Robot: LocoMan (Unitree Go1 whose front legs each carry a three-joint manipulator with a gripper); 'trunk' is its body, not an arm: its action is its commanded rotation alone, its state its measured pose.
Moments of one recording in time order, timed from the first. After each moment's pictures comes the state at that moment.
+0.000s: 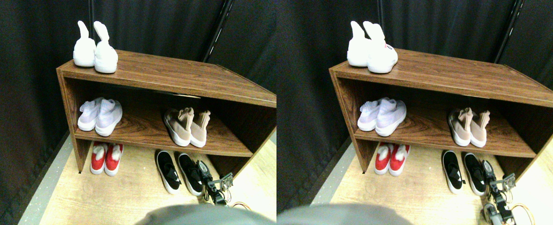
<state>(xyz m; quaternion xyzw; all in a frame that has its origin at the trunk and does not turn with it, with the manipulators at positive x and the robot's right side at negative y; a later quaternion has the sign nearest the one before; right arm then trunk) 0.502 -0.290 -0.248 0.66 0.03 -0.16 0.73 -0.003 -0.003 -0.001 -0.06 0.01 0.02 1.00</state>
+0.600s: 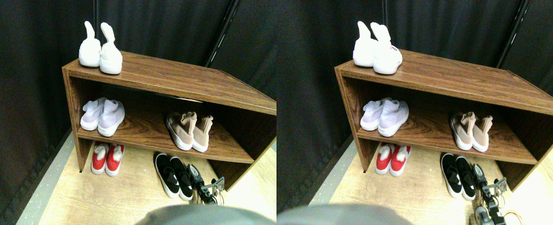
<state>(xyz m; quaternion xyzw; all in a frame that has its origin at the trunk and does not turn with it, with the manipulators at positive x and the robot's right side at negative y) 0.497 -0.251 -0.244 0.66 0.08 -0.13 0.74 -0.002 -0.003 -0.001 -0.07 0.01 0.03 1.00</state>
